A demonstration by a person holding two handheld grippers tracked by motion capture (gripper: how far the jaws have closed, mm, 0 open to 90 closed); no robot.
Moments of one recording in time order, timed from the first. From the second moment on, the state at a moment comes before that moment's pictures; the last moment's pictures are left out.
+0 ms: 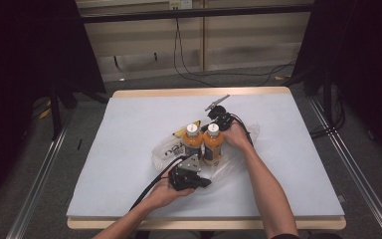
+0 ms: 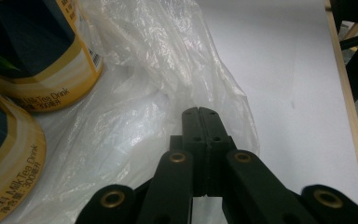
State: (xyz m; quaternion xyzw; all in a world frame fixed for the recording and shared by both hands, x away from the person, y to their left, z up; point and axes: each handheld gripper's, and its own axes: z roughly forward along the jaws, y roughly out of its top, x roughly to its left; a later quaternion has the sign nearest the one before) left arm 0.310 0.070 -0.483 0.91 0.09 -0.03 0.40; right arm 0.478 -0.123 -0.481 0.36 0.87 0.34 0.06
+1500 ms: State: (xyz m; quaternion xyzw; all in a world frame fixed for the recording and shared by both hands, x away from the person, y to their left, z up) left arm 0.309 0.114 -0.446 0.86 0.17 0.02 0.49; right arm 0.401 -0.189 -0.419 0.39 0.80 0.43 0.15
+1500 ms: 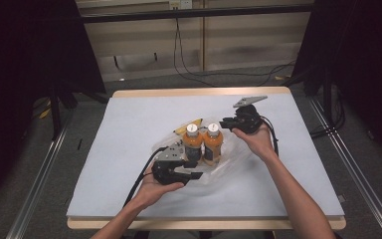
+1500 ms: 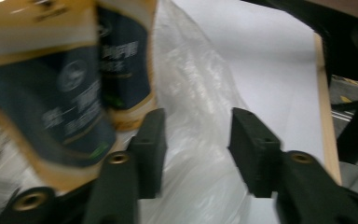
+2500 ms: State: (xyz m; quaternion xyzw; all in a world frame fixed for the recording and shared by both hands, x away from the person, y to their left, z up) left arm 0.284 0.225 -0.434 0.84 0.27 0.12 0.46; right arm 0.241 -0.273 -0.430 0.45 0.73 0.47 0.20
